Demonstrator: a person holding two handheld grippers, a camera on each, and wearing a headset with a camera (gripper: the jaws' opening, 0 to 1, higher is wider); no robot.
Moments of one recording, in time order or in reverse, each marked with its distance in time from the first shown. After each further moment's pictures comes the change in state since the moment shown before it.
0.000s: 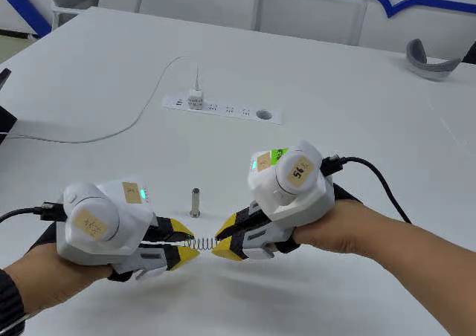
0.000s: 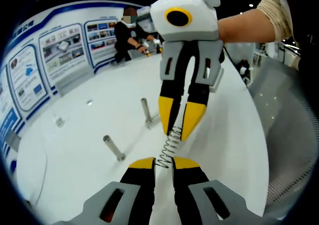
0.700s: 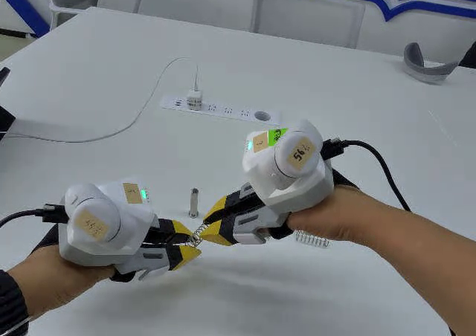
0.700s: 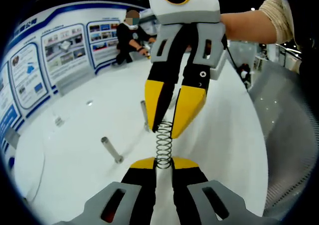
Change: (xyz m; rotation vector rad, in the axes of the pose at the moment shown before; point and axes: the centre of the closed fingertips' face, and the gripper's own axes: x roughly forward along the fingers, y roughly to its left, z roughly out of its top) left arm 0.004 -0.003 0.004 -0.022 -0.024 0.001; right arm -0.009 0.000 0.034 -0.045 -0.059 -0.018
